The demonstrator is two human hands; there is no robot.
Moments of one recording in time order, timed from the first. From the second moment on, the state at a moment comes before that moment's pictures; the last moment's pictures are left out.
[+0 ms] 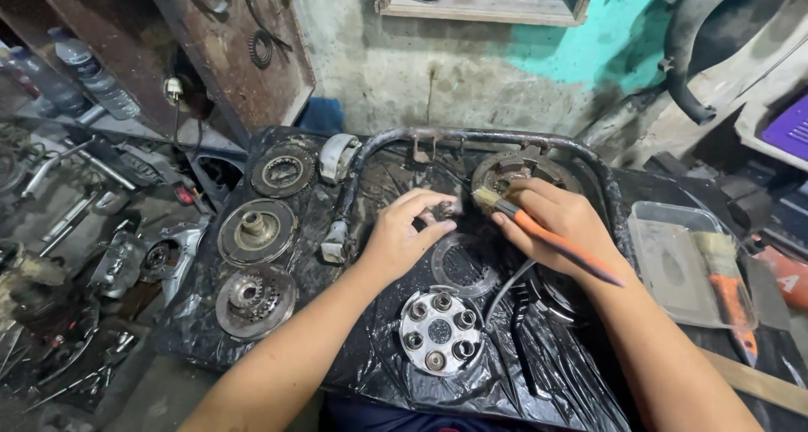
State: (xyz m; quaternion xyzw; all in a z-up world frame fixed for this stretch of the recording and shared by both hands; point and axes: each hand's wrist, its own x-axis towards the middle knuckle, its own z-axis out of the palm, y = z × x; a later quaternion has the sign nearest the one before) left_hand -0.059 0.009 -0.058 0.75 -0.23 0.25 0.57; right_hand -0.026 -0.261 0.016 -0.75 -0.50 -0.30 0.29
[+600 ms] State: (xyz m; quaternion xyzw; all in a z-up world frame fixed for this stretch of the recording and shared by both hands) left_hand -0.077 0.006 -0.028 0.82 -0.31 0.38 0.31; right_hand -0.038 -0.234 0.013 -0.75 -0.38 -0.13 0.53
